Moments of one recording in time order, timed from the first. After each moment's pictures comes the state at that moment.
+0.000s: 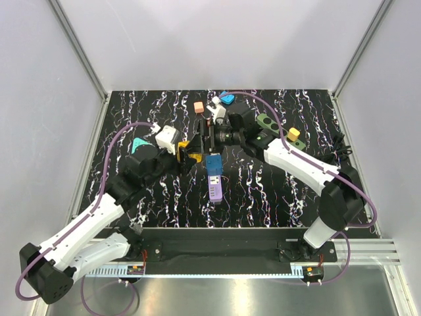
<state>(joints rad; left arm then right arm) -0.64 0.88 0.77 -0.22 0.02 -0.23 0.71 1.63 1.34 -0.10 -0.60 0.71</state>
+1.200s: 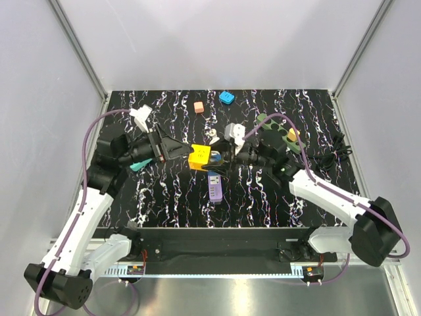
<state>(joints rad) -0.28 0.90 0.99 -0.32 0.75 -0.84 0.72 1.28 0.90 0.35 -0.67 -0.07</state>
